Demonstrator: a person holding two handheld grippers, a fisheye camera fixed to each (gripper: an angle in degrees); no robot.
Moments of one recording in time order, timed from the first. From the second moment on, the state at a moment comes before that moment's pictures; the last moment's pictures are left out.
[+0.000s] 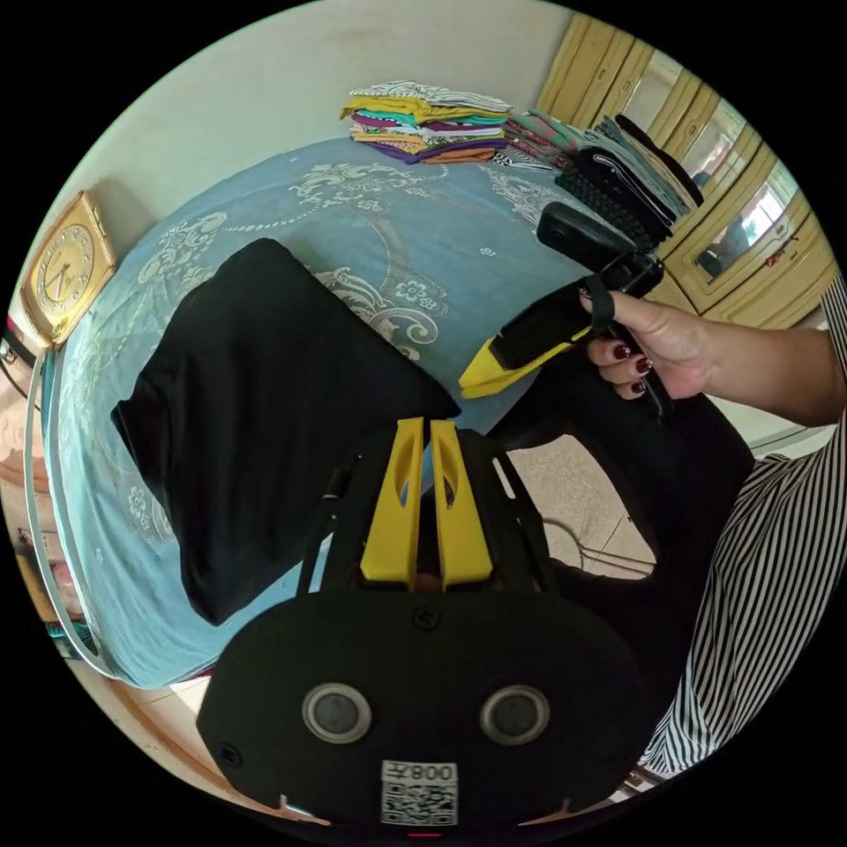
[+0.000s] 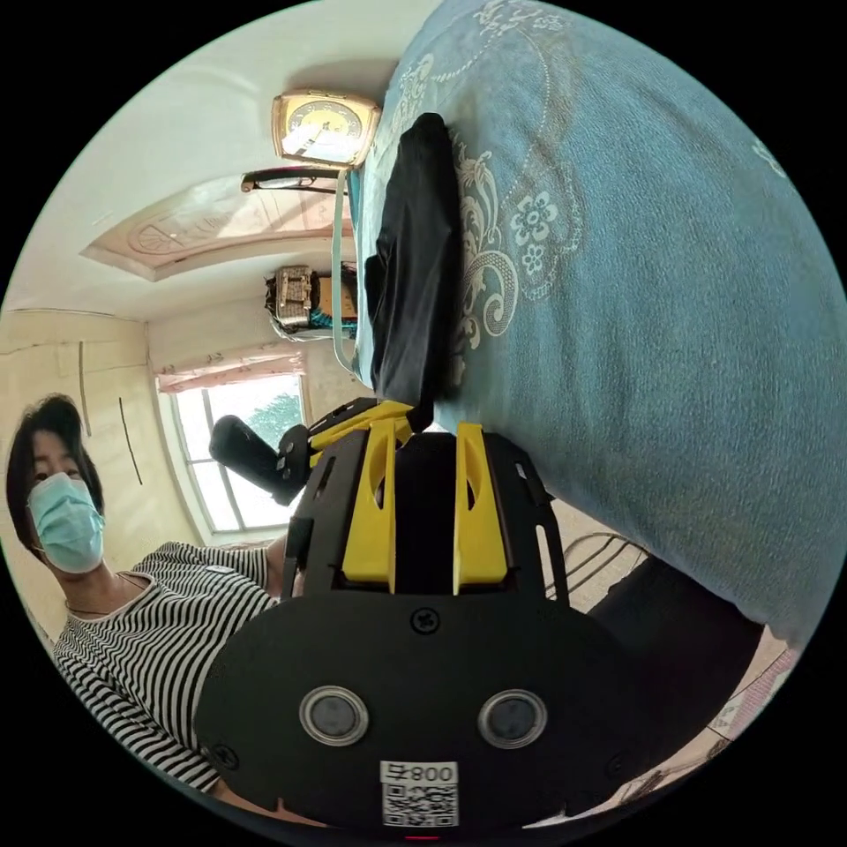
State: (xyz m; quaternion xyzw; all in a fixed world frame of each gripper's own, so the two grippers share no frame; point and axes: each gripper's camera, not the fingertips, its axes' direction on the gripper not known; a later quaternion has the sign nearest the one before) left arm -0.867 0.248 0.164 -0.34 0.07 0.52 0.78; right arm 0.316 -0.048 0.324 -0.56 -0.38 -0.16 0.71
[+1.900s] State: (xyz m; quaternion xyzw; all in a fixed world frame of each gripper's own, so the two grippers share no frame) left arm -1.221 0.127 0.049 -0.18 0.40 -0.18 0.88; right arm 0.471 -0.095 0.345 -0.53 -0.46 -0.09 0.71
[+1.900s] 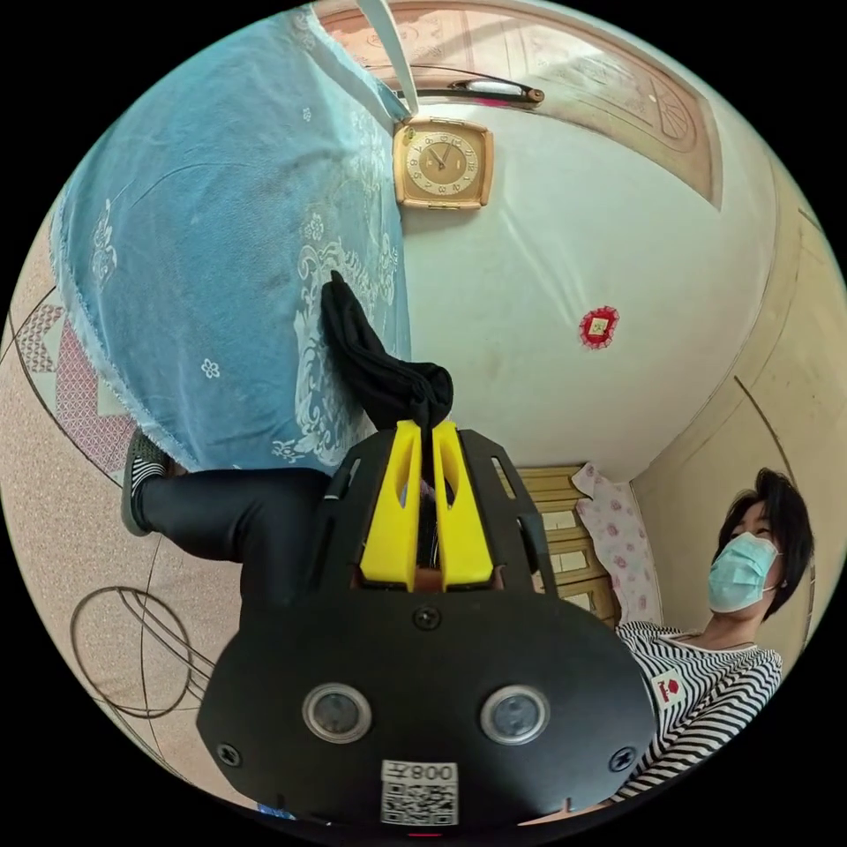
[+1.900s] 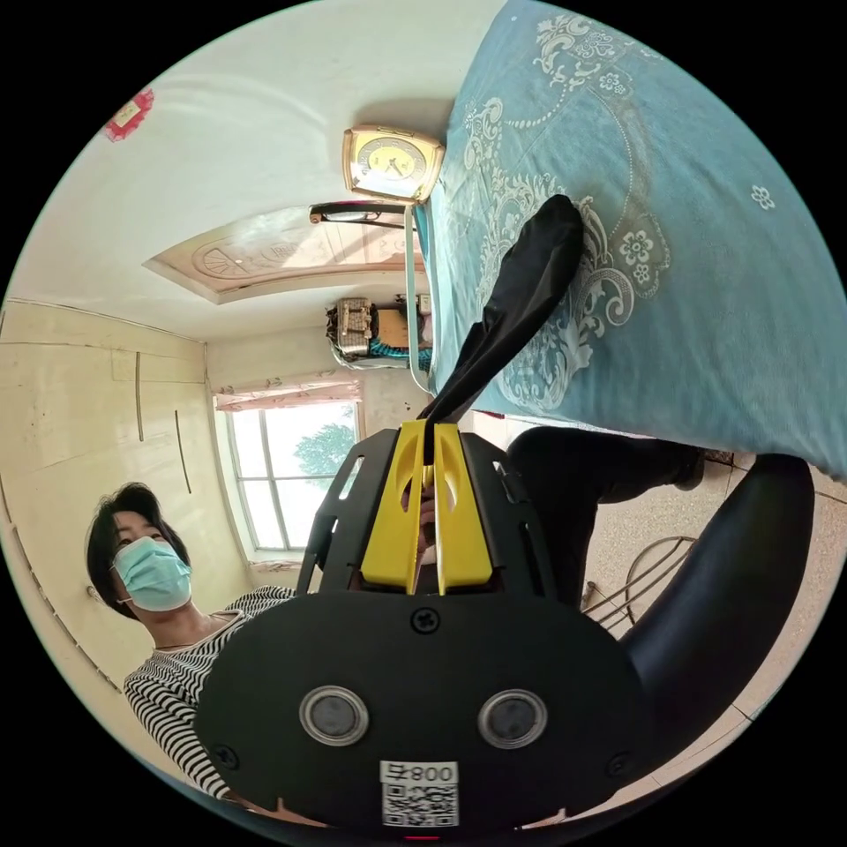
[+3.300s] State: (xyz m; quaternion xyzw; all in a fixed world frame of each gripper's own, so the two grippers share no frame) left arm -0.717 0.142 0.093 -0.31 0.52 0.07 0.80; right arm 0.862 -0.280 0.254 -0.29 -0.60 -0.11 0.74
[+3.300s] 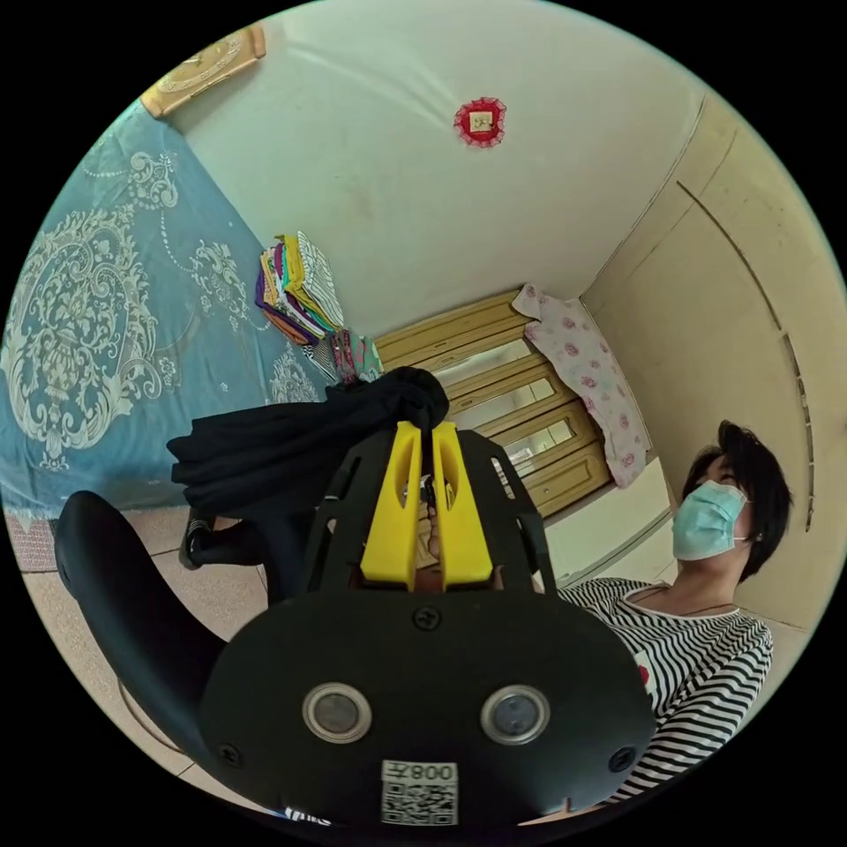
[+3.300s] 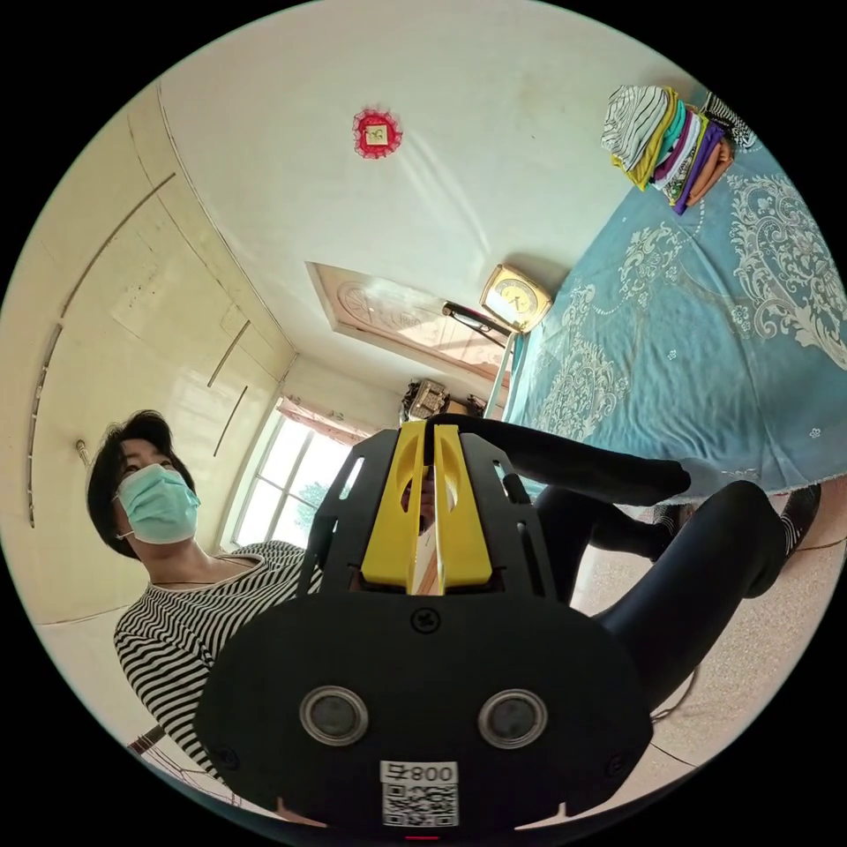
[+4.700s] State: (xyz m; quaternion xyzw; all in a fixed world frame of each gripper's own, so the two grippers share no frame) left arm -0.136 0.106 0.714 -0.34 0.49 0.16 0.79; right arm 0.883 -0.788 0.871 -0.23 -0.42 -0.10 0.87
